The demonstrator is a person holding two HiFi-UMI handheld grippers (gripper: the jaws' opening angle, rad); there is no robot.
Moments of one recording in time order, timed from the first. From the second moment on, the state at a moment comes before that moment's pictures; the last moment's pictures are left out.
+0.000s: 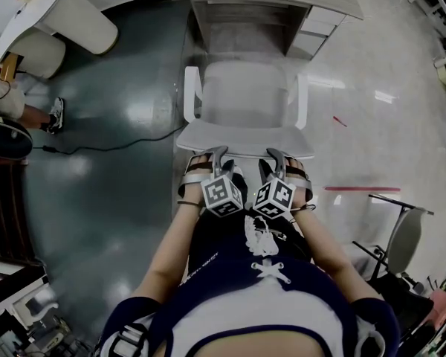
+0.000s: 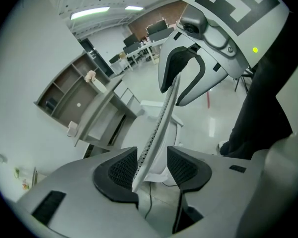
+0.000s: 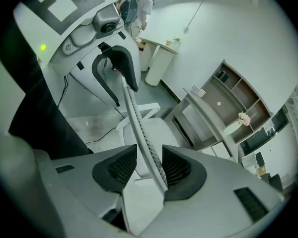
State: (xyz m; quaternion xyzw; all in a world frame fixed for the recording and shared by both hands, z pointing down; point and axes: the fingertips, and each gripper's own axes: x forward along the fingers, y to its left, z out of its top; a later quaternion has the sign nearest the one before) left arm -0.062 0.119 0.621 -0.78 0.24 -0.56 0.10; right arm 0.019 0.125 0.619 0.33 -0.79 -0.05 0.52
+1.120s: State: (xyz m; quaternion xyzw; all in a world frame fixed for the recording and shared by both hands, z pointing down) left arm -0.071 0.105 0.634 -0.80 0.18 -0.57 0.09; right arm 0.018 0.115 0.628 0.31 -0.79 -0.02 0.53
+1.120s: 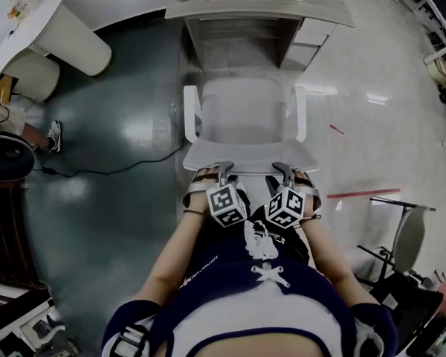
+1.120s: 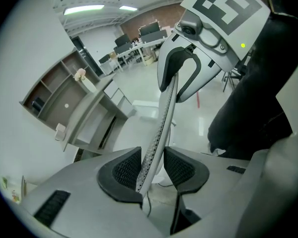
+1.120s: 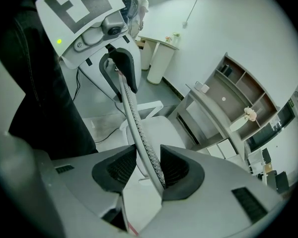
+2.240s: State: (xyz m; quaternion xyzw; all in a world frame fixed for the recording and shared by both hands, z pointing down) left arm -0.084 0.040 0.628 -0.82 0.16 -0.54 0.08; right arm 0.005 0.053 0.628 0.32 -0.79 -0.01 0.52
